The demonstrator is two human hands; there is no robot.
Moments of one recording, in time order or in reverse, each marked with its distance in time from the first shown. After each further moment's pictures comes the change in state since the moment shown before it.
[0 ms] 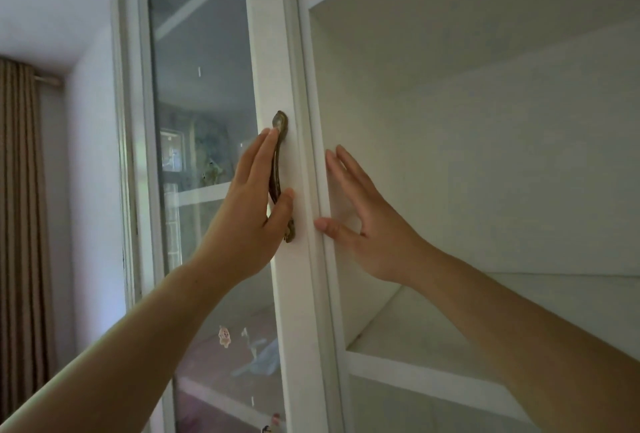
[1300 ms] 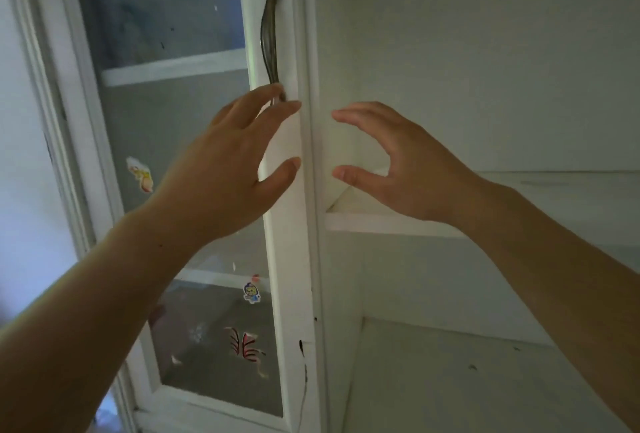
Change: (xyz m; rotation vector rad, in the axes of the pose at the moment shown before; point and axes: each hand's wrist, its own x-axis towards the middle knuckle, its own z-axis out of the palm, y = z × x) left_hand -0.083 0.014 -0.029 0.114 -0.226 0.134; right_hand -0.083 -0.072 -0.008 -0.473 -0.080 0.156
